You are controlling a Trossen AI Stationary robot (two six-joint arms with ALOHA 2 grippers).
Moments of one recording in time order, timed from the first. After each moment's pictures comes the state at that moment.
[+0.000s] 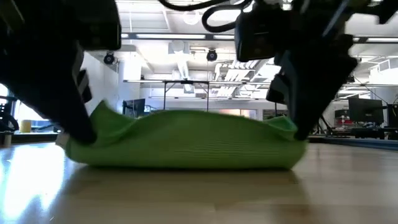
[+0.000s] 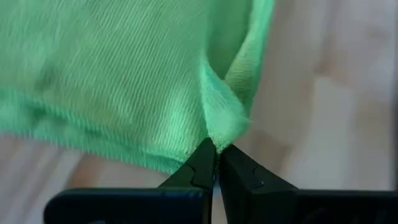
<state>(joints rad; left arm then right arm) -0.53 1.79 0.91 -0.12 -0.35 -0.98 0.40 1.87 1.19 -0.49 -0.14 0.56</state>
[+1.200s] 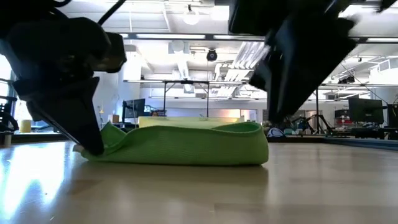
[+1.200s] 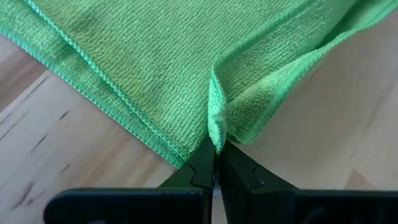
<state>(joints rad) -0.48 1.79 0.91 -0.32 -0.43 -1.20 0.41 1.85 1.20 -0.40 -0.11 0.39</state>
